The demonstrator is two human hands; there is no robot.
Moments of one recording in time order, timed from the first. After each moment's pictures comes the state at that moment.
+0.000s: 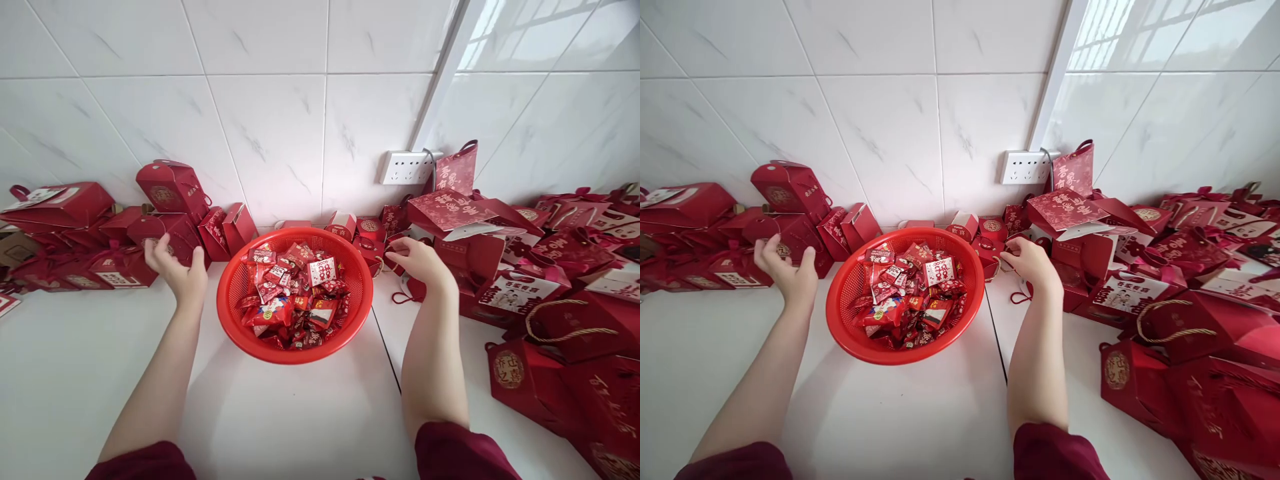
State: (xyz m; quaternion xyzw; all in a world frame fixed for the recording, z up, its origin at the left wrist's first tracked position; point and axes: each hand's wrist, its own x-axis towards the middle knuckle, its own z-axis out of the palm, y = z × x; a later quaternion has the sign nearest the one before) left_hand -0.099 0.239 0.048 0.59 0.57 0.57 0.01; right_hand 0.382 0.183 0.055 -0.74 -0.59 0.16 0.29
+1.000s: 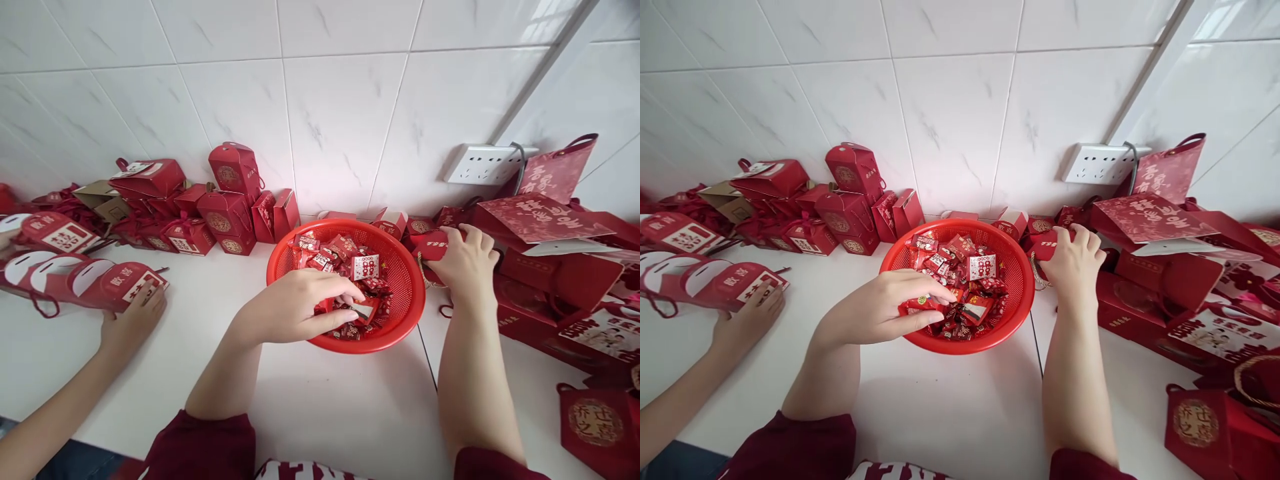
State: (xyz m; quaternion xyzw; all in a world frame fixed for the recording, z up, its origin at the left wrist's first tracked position) left_hand 0.001 0.100 0.157 0.91 0.29 0.20 0.22; right_hand 0.339 0.188 0.041 -0.72 -0.62 -0.11 0.30
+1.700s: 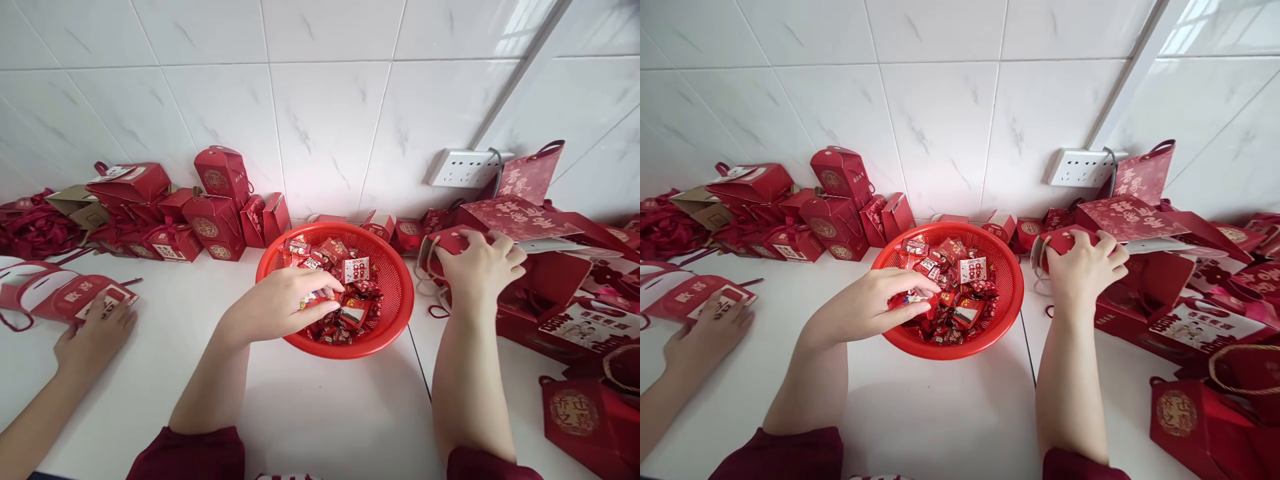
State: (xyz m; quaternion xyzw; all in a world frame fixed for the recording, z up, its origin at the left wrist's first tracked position) left_hand -0.004 0.111 0.154 0.89 0.36 0.18 0.20; right_hand 0.330 0.168 0.071 -0.81 -0.44 -0.11 0.37
